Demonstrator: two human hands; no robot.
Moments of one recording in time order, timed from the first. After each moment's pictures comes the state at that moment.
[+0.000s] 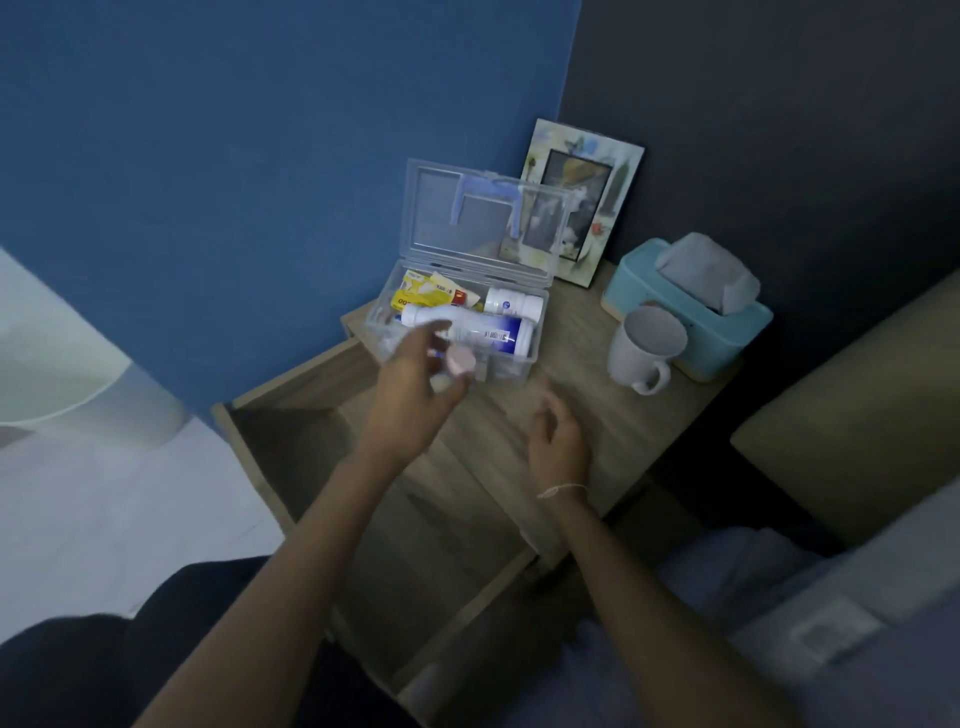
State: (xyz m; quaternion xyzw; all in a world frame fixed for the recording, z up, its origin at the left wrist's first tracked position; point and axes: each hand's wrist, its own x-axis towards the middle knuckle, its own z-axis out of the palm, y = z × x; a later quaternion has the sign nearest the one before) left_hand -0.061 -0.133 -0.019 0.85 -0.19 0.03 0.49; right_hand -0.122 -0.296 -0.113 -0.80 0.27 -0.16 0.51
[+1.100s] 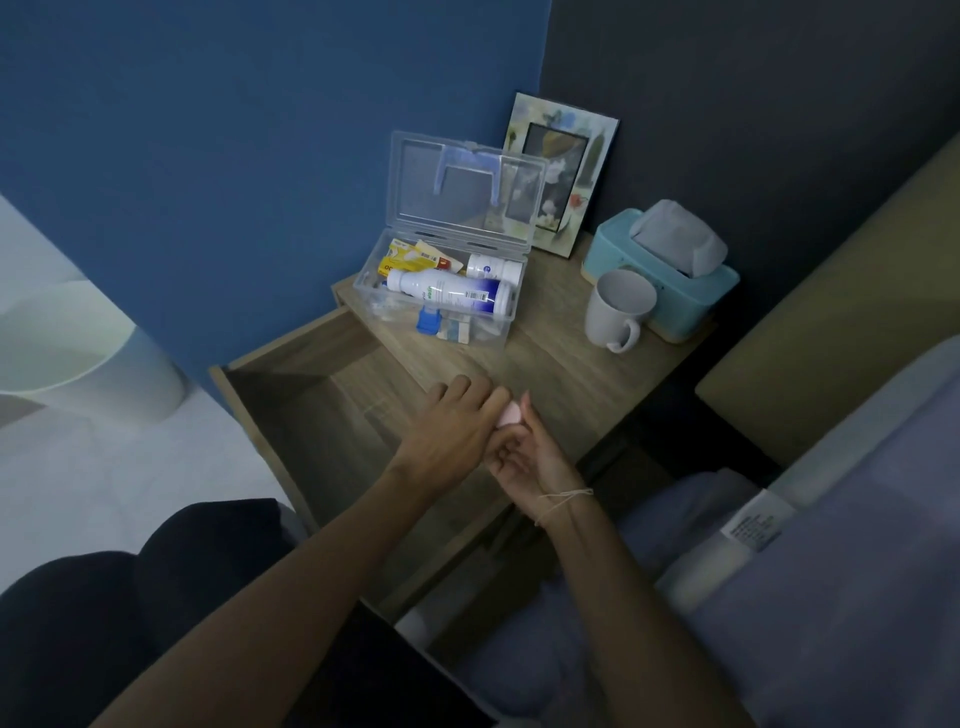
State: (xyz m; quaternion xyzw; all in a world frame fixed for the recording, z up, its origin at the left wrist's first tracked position) left_hand -0.146 -0.159 -0.049 0.90 -0.41 0.13 0.08; right_hand -0.196 -0.276 -0.074 -0.19 0.26 0.09 0.94
